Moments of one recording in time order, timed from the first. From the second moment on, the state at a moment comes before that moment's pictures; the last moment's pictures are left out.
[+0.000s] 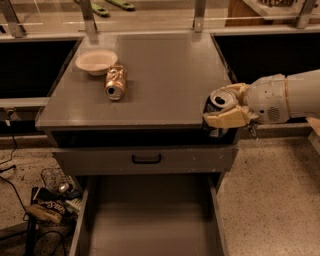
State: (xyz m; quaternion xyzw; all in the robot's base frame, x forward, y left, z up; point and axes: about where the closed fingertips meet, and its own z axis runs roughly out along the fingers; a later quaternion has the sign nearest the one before) arm 0.517 -0.137 0.905 -0.50 0.70 0.24 0.45
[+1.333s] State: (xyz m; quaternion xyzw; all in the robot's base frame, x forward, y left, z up) arm 0.504 -0.115 0.870 -0.50 0.68 0.30 0.44
